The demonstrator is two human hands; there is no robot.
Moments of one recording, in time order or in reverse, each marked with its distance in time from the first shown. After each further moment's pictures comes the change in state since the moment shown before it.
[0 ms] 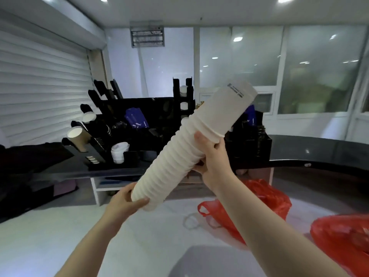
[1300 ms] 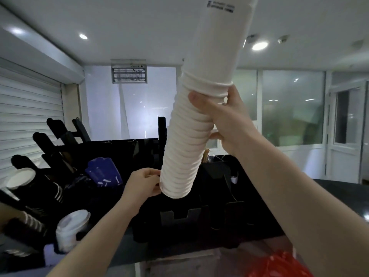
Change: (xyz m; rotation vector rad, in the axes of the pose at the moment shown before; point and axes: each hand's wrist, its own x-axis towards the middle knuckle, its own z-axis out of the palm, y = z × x) left_hand 0.297 0.133 0.065 -0.037 0.008 0.247; right_hand 0.226 -0.109 0.039 -0.448 -0.033 -0.487
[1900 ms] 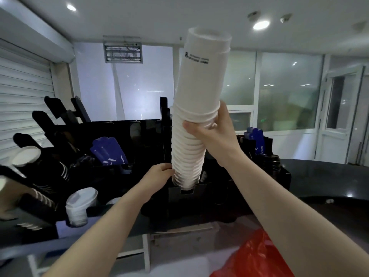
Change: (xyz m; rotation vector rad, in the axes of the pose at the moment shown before) left_hand -0.002 -0.036 0.010 0.247 -0.212 -0.038; right_hand -0.036 0.082 0.019 -0.172 0.008 -0.083
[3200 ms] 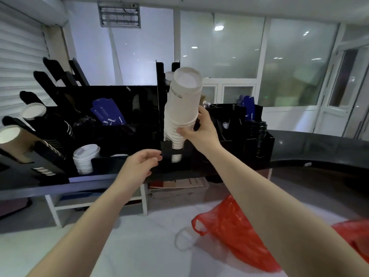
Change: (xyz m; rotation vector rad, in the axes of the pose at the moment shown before) left_hand -0.143 -0.018 0.005 -0.222 0.060 -0.022; right_hand -0.078 0.065 -0.010 -0.226 -0.068 0.248
